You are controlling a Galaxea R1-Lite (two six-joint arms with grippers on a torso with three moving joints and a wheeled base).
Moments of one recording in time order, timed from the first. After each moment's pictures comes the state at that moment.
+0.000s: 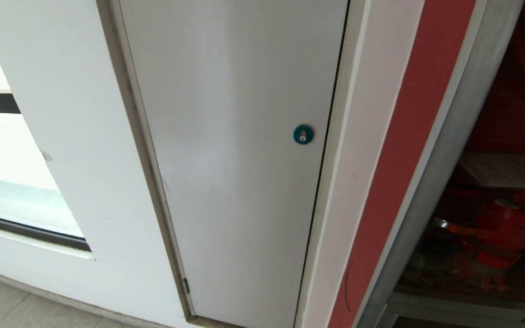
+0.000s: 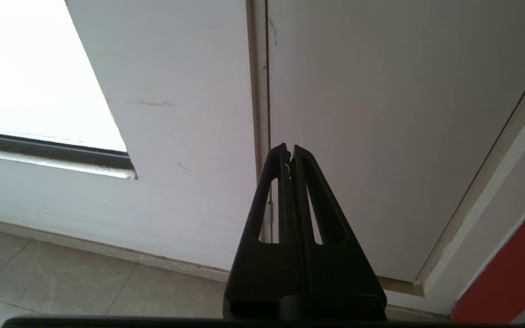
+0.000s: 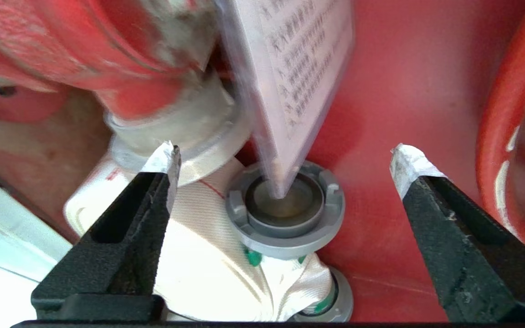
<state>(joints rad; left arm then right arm) 0.00 0.00 0.00 -0.02 -0.01 0.01 -0.87 1.33 -0.91 -0.04 0.52 -1.53</state>
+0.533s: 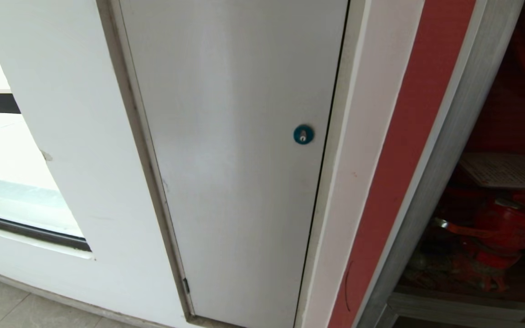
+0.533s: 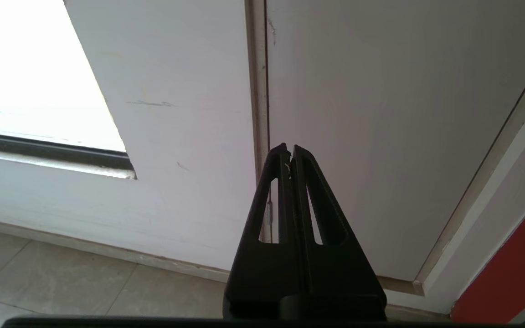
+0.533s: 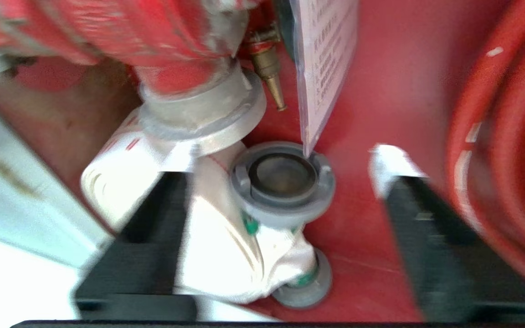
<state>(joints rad) 0.00 0.00 0.00 -0.02 -0.01 0.01 -0.90 1.16 -0.85 0.07 0.52 -1.64</state>
